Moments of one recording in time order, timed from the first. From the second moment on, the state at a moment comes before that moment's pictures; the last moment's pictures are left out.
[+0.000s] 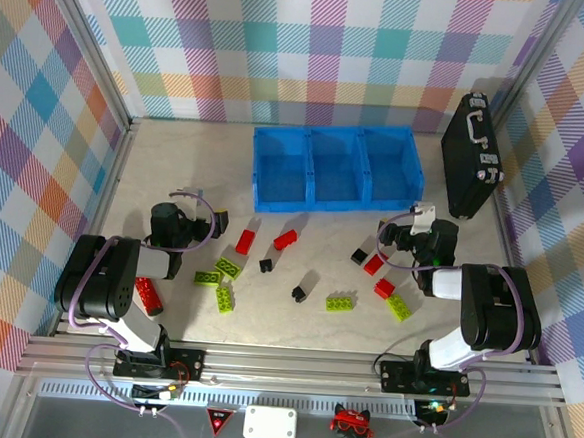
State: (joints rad) left arm -0.02 1.58 0.40 0.78 0.25 -0.05; right arm -0.01 1.53 0.38 0.75 -0.29 0.01
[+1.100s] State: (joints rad) left arm -0.03 1.35 0.49 0.49 0.11 -0.08; right arm -0.01 1.37 0.46 0.48 -0.23 0.02
